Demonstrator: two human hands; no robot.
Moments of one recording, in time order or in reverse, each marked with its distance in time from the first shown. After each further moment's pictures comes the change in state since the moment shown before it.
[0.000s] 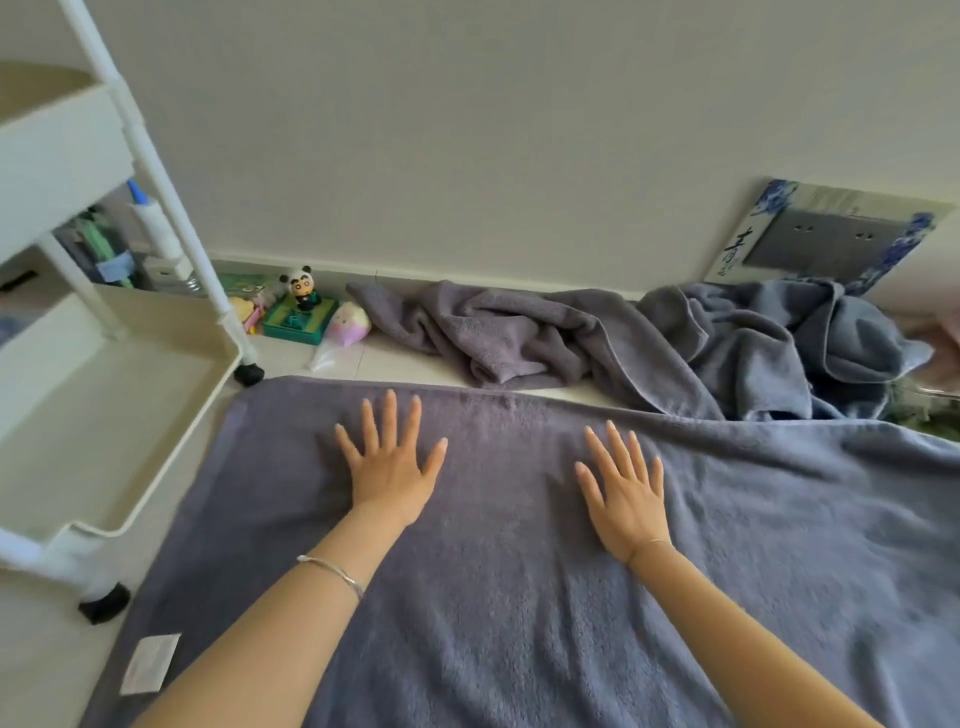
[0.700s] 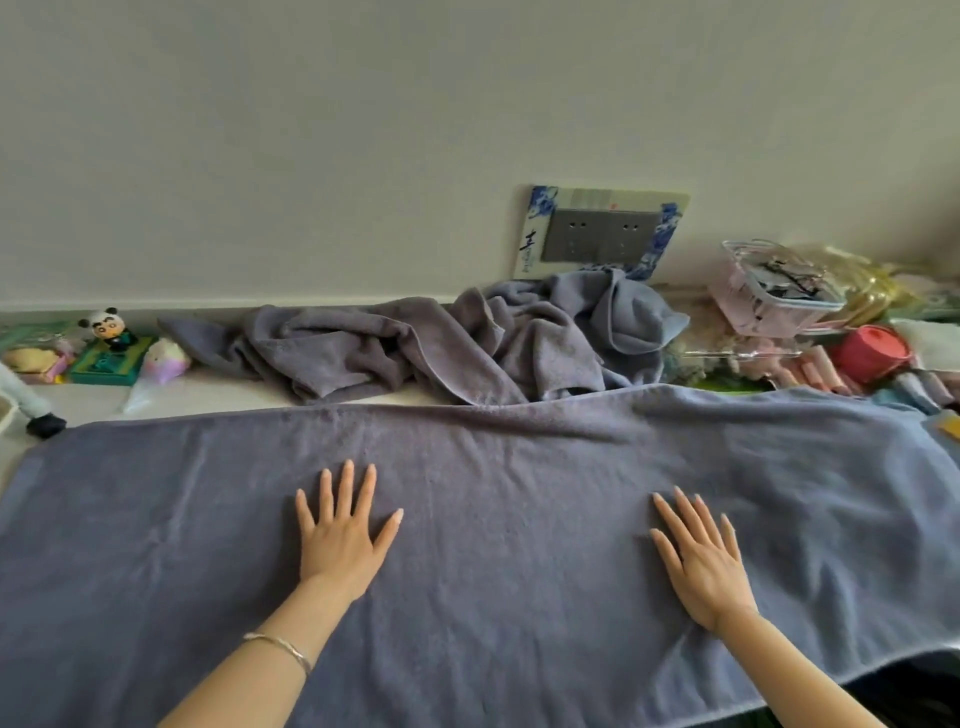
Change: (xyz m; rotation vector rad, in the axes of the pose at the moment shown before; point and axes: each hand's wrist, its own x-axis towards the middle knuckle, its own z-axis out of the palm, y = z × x) left_hand -0.070 0.140 0.046 0.085 0.008 0.190; right_hand -0.116 0.277 -0.073 -0.102 -0.026 0.258
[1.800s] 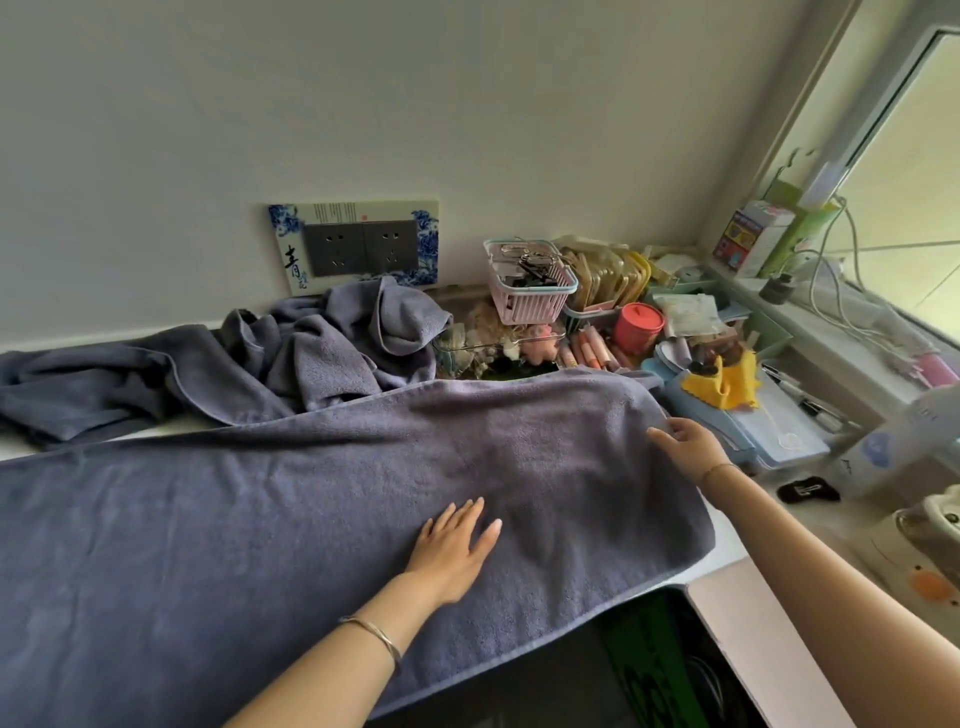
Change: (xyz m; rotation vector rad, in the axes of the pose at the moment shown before) left_hand -0.067 0.397 -0.010 -0.337 -0.424 0.405; right_hand 0.045 0.275 -0.153 0.748 0.088 0.443
